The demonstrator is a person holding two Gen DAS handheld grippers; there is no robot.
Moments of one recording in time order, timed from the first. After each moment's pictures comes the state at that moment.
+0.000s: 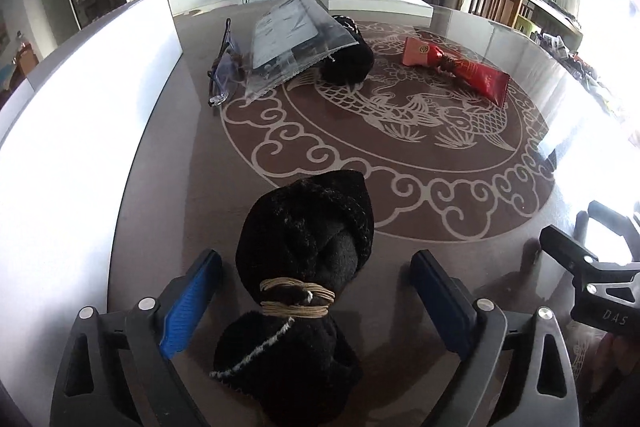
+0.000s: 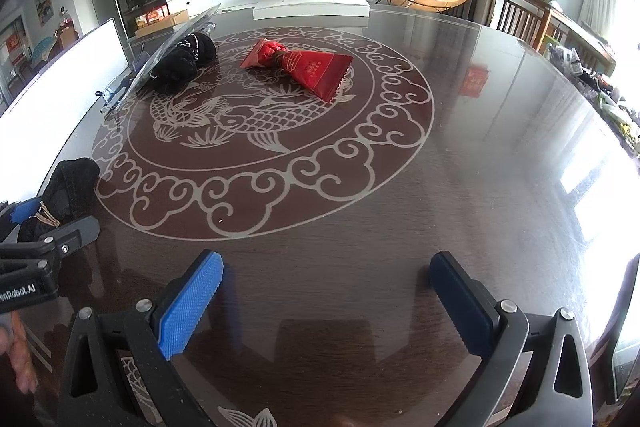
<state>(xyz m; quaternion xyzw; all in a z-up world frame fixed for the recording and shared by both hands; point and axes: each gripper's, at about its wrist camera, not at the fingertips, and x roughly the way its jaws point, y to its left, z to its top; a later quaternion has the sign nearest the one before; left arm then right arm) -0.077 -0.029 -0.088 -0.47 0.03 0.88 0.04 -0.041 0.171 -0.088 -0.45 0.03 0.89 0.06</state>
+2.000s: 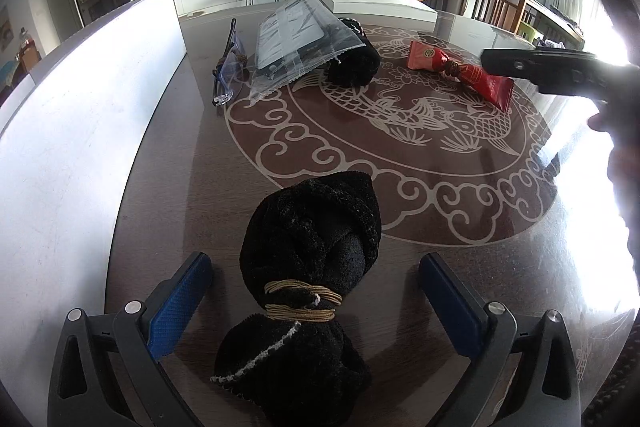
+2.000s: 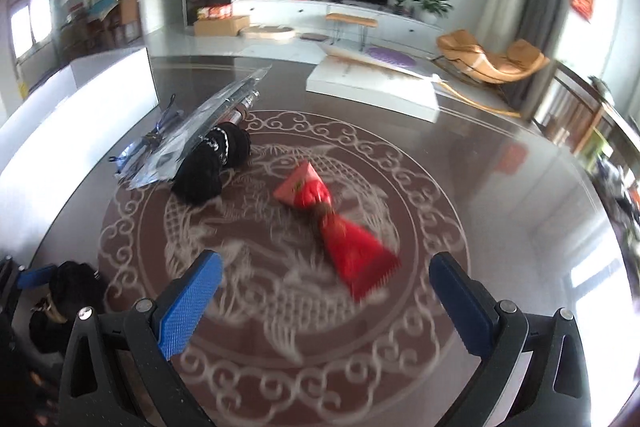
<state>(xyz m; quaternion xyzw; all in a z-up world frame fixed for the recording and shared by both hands) -0.080 -0.032 -0.091 -0.47 0.02 0.88 0.04 -0.167 0.159 -0.034 -0.41 -0.09 0.91 -0.04</state>
